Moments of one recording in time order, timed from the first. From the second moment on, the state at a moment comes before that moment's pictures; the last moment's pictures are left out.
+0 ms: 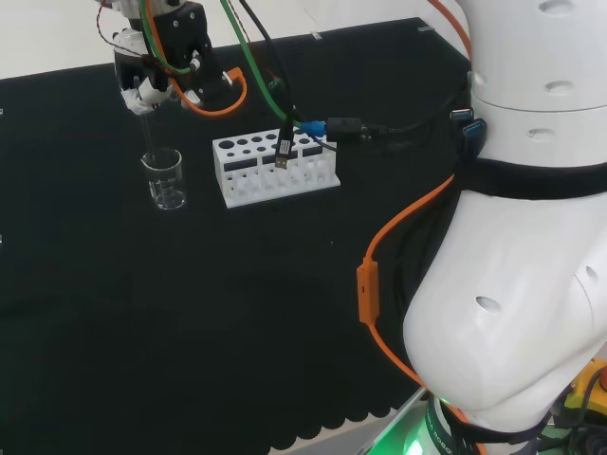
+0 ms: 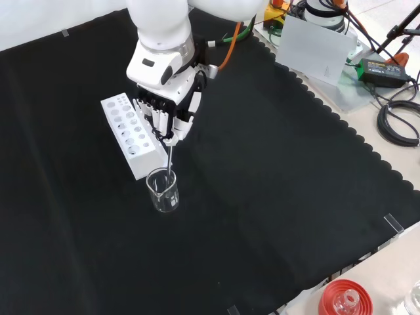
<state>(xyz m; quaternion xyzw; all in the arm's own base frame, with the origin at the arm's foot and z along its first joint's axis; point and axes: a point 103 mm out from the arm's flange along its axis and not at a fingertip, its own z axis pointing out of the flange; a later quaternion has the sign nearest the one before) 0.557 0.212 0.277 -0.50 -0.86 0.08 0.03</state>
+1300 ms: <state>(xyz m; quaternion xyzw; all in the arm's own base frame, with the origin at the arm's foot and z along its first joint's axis) 0.549 0.214 0.291 -0.49 -0.87 0.07 0.03</state>
